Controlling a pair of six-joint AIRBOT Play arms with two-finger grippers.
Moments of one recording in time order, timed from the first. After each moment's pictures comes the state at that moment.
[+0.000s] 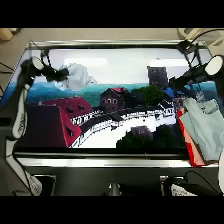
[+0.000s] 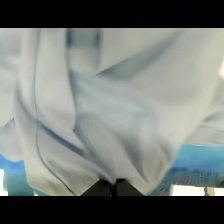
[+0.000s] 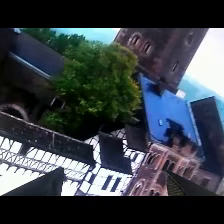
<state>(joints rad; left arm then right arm) -0.02 -1.96 2.04 1.29 -1.09 -1.68 -0.04 -1.35 1.53 -1.47 1.13 0.98</state>
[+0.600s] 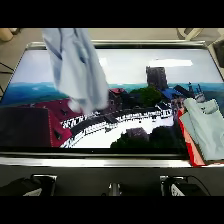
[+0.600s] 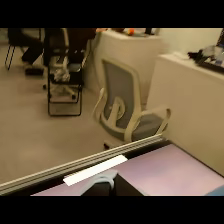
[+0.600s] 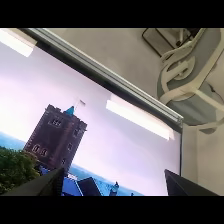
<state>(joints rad) -0.42 -1.26 2.03 1.25 -0.79 -1.42 -0.04 -0.96 1.70 -1.53 1.10 0.97</state>
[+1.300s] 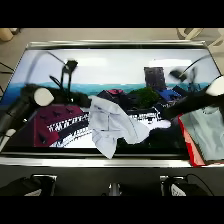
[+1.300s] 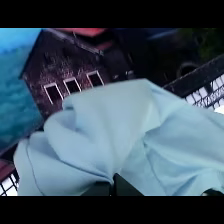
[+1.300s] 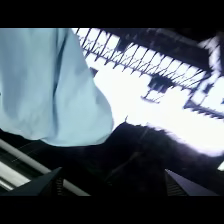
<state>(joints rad) -0.47 -1.23 1.18 1.33 -0.94 -1.59 -0.04 -1.15 1.11 -1.21 1.43 0.98</state>
